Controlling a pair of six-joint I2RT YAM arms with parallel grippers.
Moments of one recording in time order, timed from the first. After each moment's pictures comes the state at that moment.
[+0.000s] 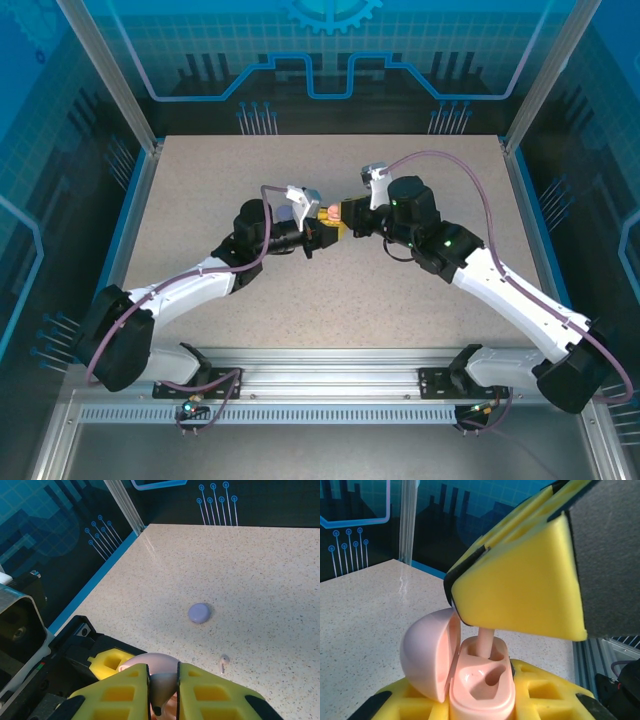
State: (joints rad) left arm -0.58 1.36 0.77 0.52 0.58 -0.20; right arm 0.69 1.20 1.13 -0.33 -0.06 0.40
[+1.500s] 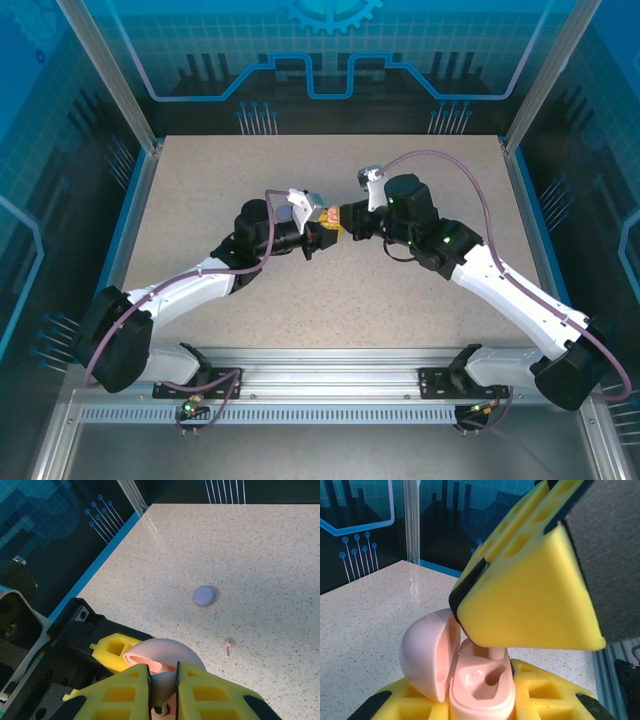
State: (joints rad) left arm -0.58 1.35 0.77 0.48 0.56 -0.09; right arm 0.69 1.22 1.17 -0.41 -0.10 0.41
